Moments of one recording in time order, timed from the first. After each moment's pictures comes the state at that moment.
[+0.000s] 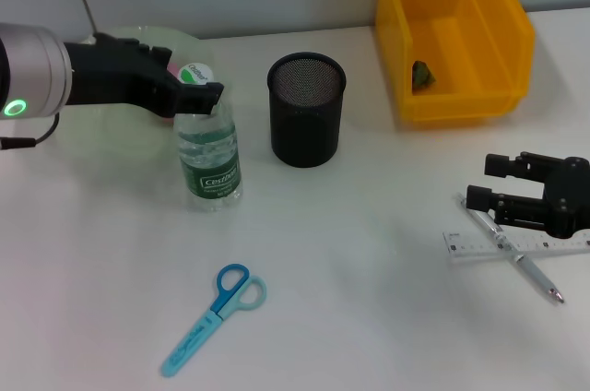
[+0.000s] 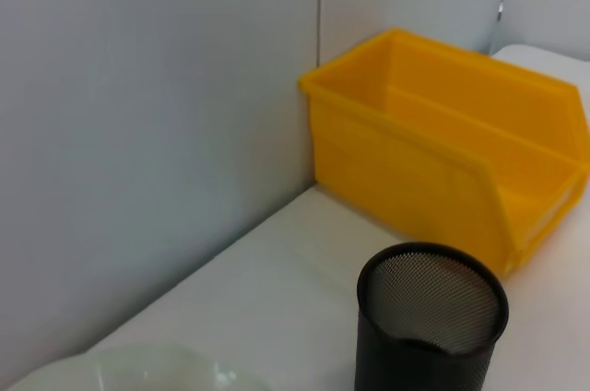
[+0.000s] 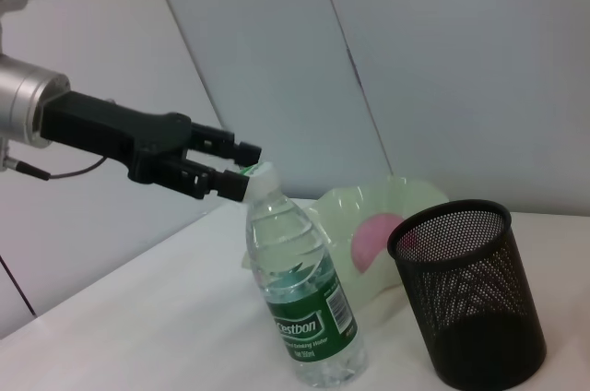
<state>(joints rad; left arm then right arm) -0.40 -2.07 1.46 1.66 2.39 1.19 -2.53 0.21 2.06 -0.76 -0.93 -1.79 -1.63 1.57</state>
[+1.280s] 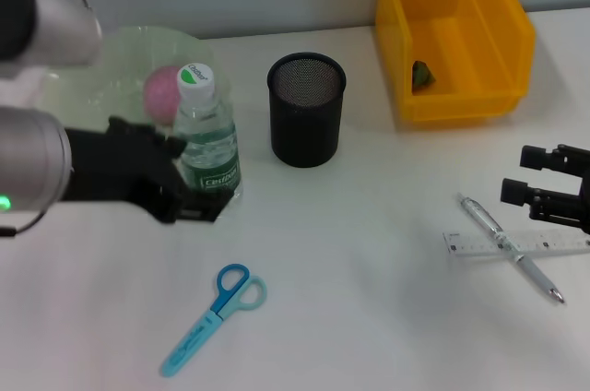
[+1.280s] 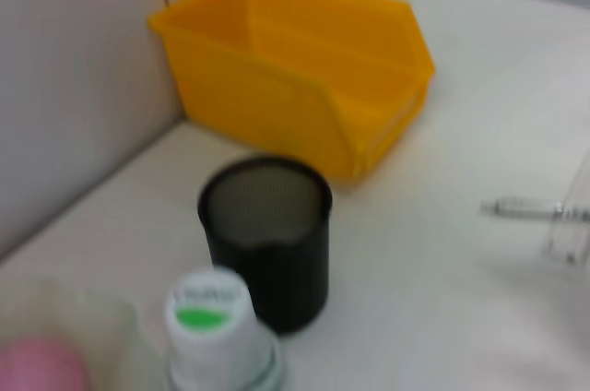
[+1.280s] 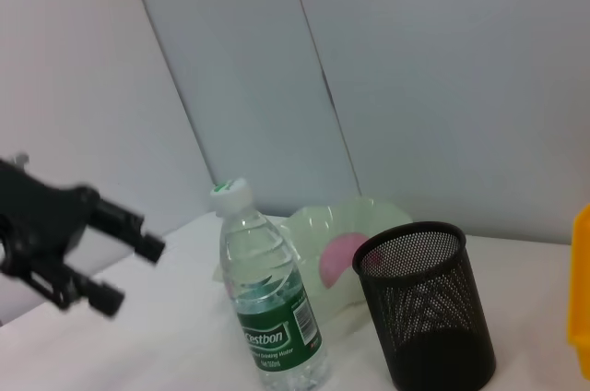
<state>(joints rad) -0.27 -2.07 1.55 1.90 2.40 1.44 -2.53 0.18 2.06 -0.68 -0.96 -1.79 -1.67 1.53</state>
